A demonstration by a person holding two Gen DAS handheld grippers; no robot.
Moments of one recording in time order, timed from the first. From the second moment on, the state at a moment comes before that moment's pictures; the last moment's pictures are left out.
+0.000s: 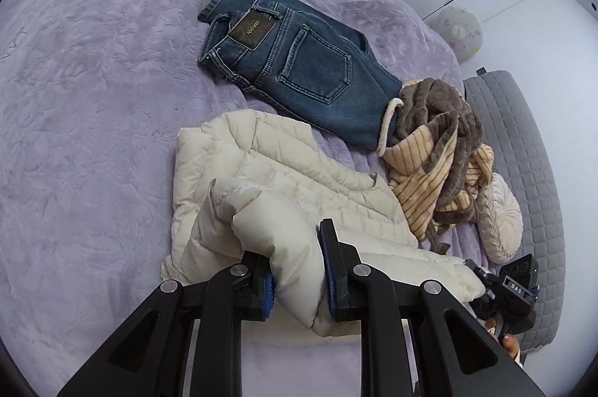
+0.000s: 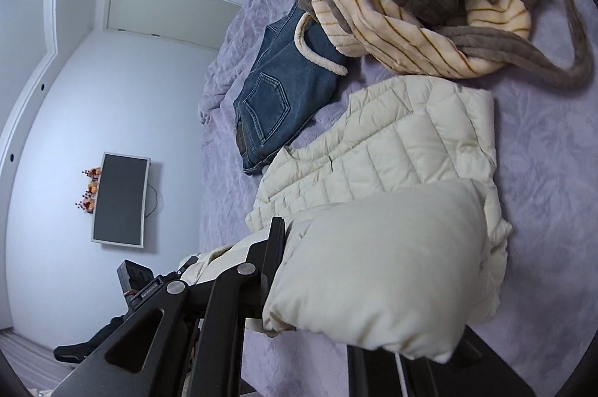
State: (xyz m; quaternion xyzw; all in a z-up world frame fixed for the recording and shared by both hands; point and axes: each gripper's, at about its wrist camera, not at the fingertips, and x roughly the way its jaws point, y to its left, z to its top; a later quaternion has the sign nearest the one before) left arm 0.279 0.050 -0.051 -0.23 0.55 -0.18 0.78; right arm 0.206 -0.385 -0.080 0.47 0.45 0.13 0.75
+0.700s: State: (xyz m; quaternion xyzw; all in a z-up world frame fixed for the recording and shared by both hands) left arm 0.348 0.016 -0.091 -0.04 0.52 -0.11 0.84; right arm 0.326 -0.383 -0.156 0.42 0.50 0.07 0.76
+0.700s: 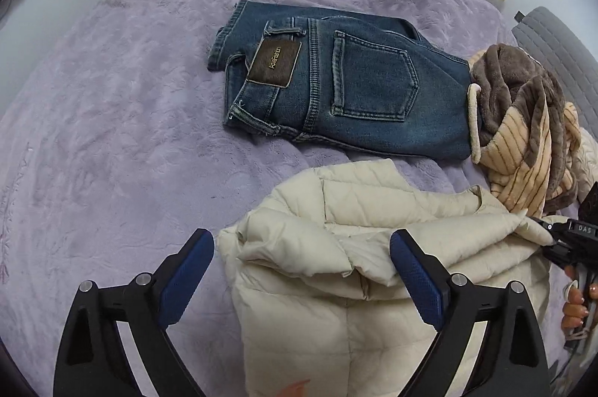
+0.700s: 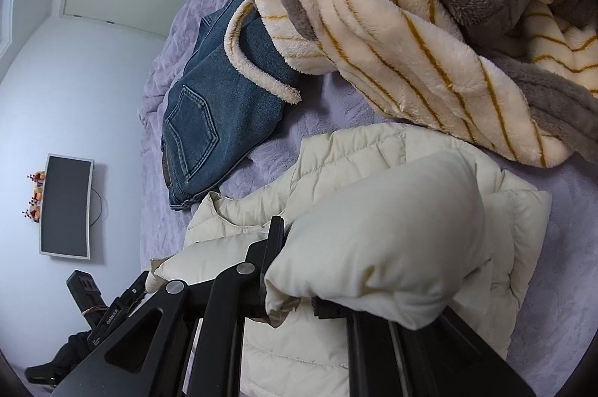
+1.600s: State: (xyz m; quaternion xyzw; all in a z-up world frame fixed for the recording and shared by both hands) left arm 0.407 -0.010 -0.179 -0.06 0.54 -0.07 0.84; right arm 0.364 -0.384 -0.198 0.27 0.53 -0.01 0.80
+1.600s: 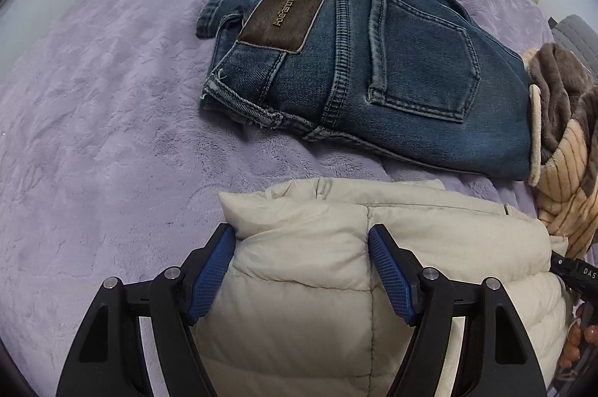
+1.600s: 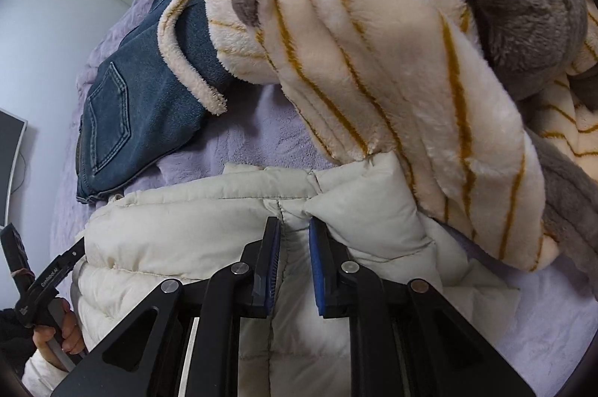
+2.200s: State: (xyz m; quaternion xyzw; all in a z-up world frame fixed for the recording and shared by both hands) left arm 0.391 0.014 -0.137 -0.09 0.54 -0.06 0.84; right arm 0.349 -0.387 -0.162 0.30 0.52 -0.01 0.80
